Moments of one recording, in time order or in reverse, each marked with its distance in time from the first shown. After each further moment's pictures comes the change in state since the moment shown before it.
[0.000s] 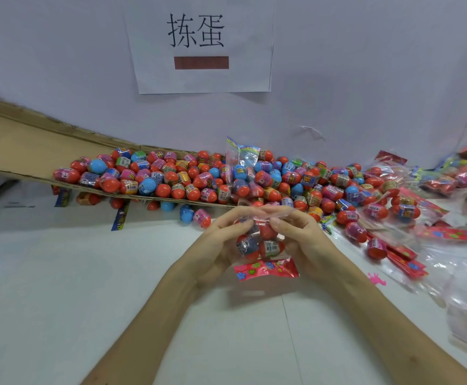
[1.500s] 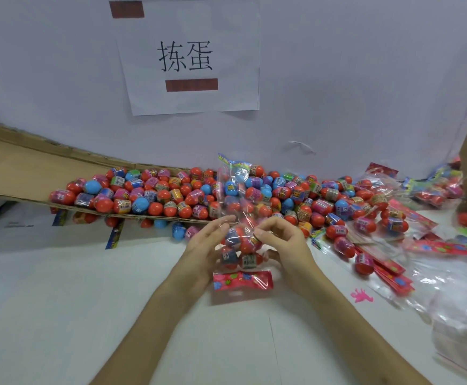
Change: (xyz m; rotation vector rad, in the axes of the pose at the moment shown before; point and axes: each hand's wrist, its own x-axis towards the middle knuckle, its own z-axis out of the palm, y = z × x) left_hand 0.012 -0.006 -0.006 0.060 0.336 -0.002; right_hand 0.011 0.002 0.001 -0.179 0.180 -0.038
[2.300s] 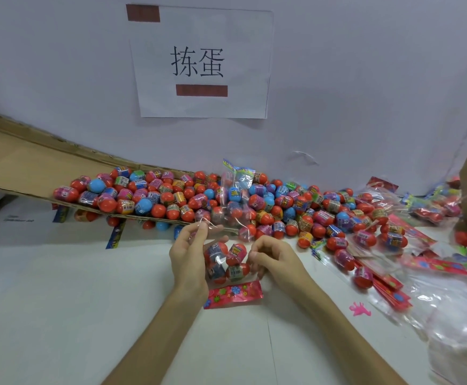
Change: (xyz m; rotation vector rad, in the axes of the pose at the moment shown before) left_hand 0.017 -0.013 0.001 -0.124 0.573 0.201; right_hand 0.006 0.014 -0.006 -0.382 -0.174 0.013
